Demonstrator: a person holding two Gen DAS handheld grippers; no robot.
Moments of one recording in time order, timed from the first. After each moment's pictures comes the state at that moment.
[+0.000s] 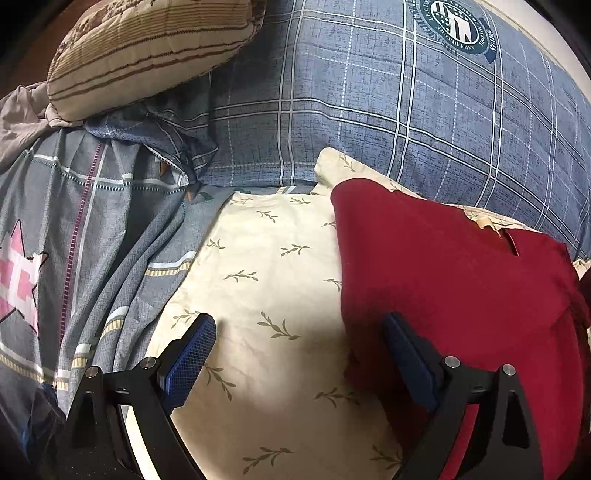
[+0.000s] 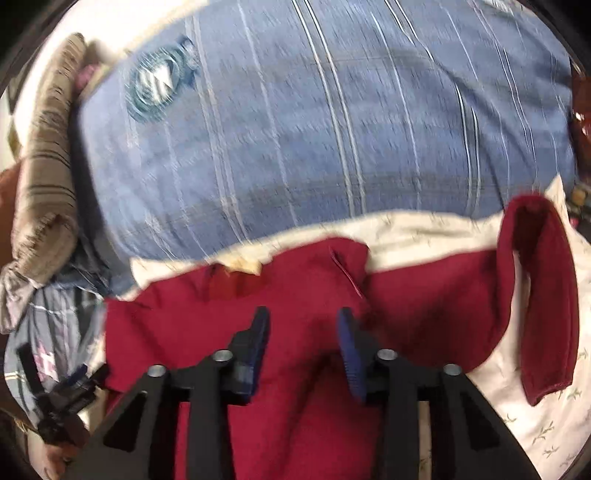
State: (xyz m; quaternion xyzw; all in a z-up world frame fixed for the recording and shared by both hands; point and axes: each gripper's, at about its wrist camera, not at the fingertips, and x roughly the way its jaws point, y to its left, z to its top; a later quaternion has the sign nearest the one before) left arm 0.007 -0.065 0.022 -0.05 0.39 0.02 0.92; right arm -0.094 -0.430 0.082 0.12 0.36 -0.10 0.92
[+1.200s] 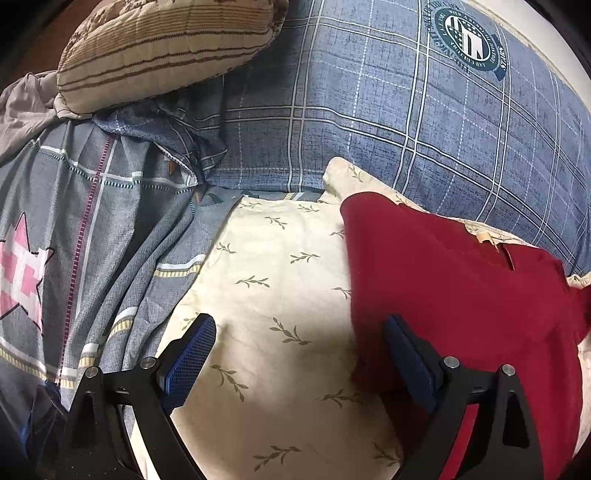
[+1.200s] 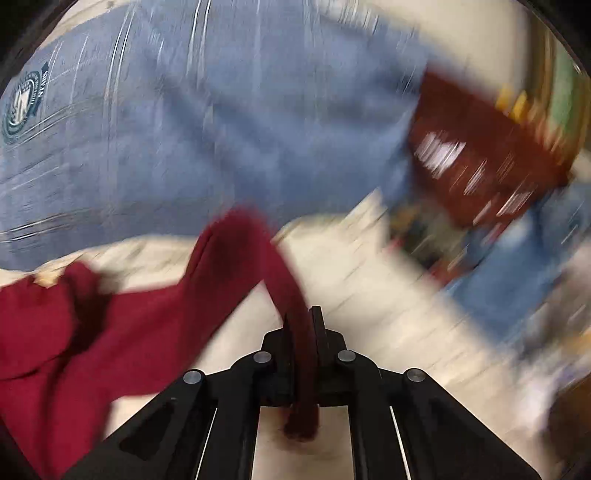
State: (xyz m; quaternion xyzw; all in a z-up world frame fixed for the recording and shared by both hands) left arm 0.005 -0.052 0.029 -0.08 0.39 0.02 0.92; right arm -0.167 -0.579 0.152 -0.06 0.33 -0.40 0.85
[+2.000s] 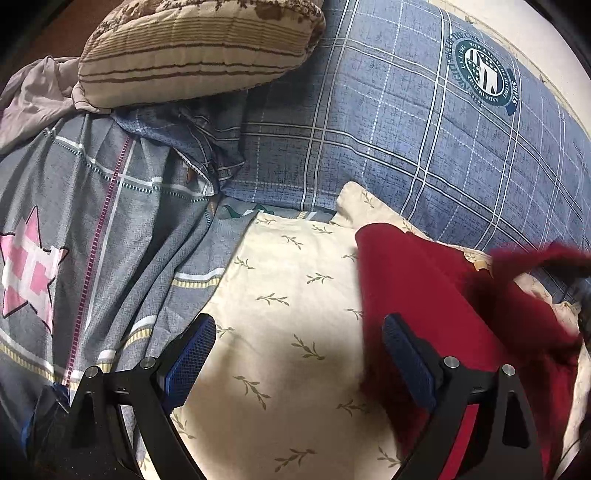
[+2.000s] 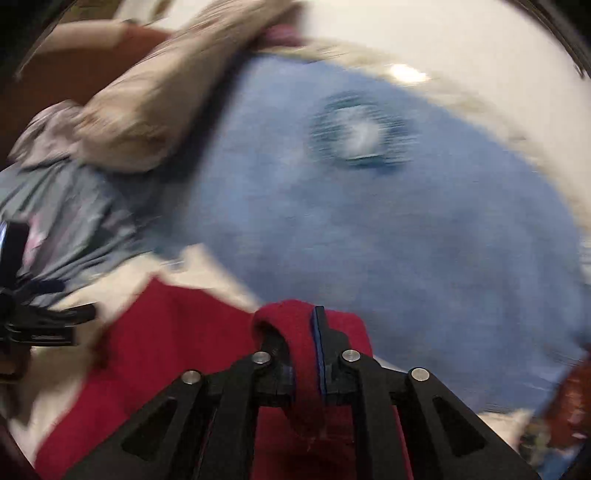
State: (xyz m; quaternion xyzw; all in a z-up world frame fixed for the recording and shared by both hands) left arm -0.005 -0.028 0.040 -0.12 0.37 0.02 0.92; right arm -0.016 -0.253 0.095 -0.20 0.35 0.04 0.91
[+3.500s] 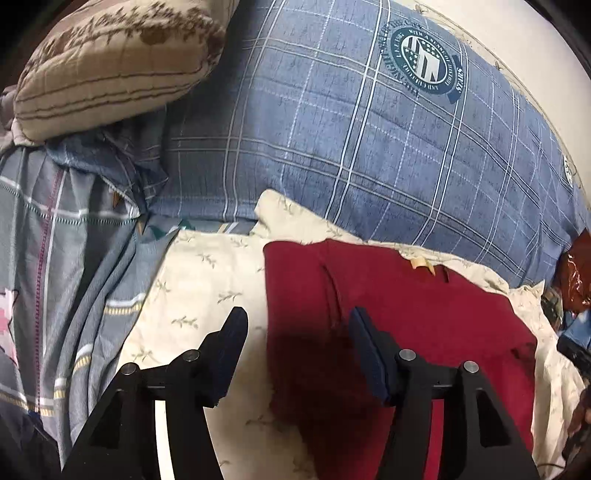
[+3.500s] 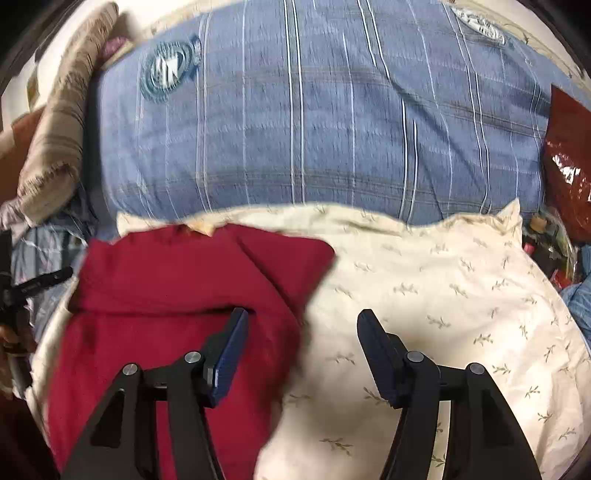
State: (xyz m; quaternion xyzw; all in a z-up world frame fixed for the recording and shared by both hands) left arm 0.014 -0.050 0.067 -0.11 0.37 -0.07 0.92; right arm -0.158 -0.460 0.125 0.05 0.39 -0.10 0.91
